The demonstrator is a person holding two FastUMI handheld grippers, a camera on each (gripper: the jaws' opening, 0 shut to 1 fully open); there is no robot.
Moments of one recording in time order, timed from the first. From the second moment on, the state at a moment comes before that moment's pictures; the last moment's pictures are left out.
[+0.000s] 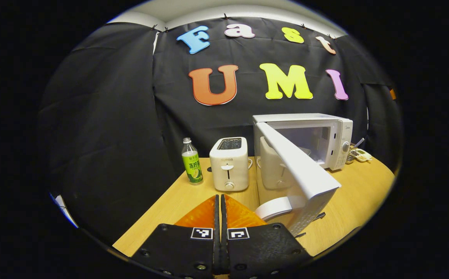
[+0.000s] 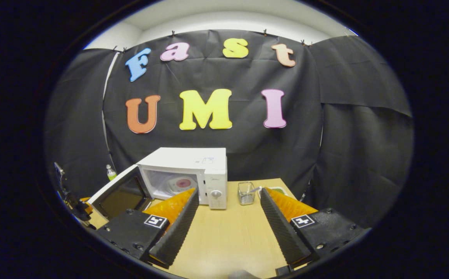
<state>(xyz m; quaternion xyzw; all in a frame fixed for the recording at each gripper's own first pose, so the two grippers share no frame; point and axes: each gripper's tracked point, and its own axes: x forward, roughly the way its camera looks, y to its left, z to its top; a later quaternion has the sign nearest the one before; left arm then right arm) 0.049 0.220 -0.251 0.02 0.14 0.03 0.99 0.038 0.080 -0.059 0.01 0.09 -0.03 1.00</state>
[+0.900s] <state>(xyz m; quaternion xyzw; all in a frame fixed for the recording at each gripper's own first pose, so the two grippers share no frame) 0.059 0.066 -0.252 0.03 0.15 -0.10 0.98 0.027 0.043 -0.076 0.04 0.11 -0.04 0.99</state>
